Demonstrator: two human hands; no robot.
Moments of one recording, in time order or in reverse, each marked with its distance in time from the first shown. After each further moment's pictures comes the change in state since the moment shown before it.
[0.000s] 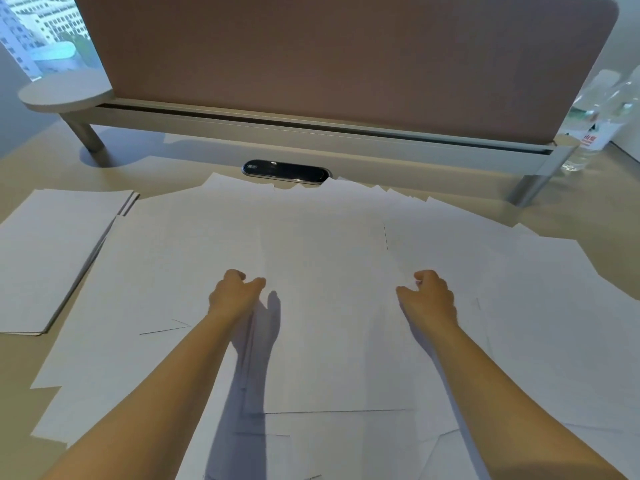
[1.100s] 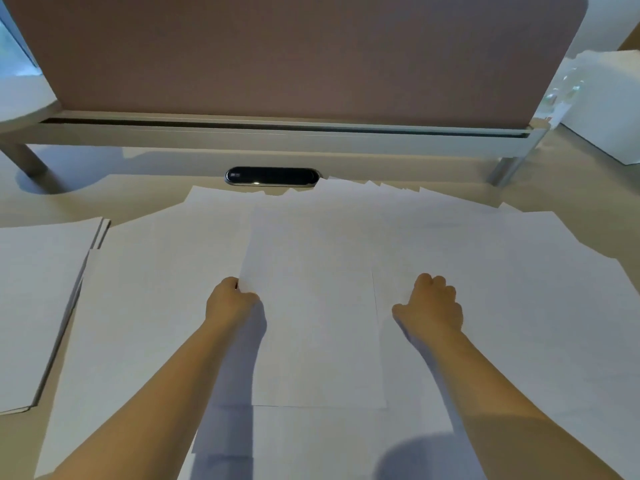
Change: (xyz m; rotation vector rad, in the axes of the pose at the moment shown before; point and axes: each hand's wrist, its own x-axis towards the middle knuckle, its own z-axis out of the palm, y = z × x) left_hand 0.054 -0.016 -0.034 -0.066 -0.116 0.143; right_hand -0.028 -0.031 0.042 -0.555 0.143 0.087
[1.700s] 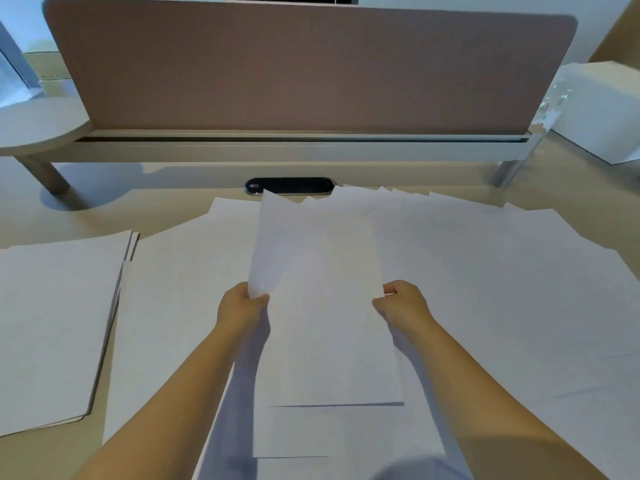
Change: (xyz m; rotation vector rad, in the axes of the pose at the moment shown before) left_hand 0.001 -0.018 -0.042 -0.141 -0.061 0.091; right_hand -0.046 -0.069 0.005 0.849 -0.202 0.101
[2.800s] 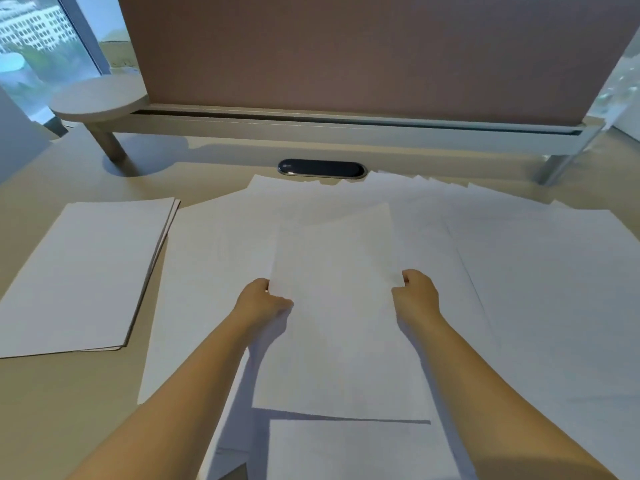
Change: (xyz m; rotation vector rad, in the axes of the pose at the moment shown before) left_hand -0.037 -0.020 -0.001 0.048 -0.066 -0.118; right_hand 0.003 0.020 0.013 -0.055 0.045 -0.092
